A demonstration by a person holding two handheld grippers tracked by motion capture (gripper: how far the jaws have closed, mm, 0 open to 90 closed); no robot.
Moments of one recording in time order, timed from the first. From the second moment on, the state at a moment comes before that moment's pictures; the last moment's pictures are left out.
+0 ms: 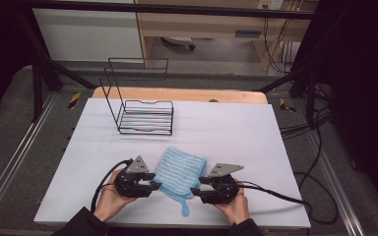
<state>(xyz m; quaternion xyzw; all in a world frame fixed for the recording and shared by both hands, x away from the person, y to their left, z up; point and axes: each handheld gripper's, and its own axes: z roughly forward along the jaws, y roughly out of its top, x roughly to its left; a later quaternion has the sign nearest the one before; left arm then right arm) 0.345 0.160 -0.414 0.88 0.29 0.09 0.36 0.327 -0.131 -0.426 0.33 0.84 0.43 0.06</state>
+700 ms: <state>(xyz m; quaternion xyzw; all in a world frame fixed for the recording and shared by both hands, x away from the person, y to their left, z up) 0.354 0.153 -0.440 0.88 0.29 0.09 0.35 0.310 -0.108 -0.455 0.32 0.86 0.40 0.01</state>
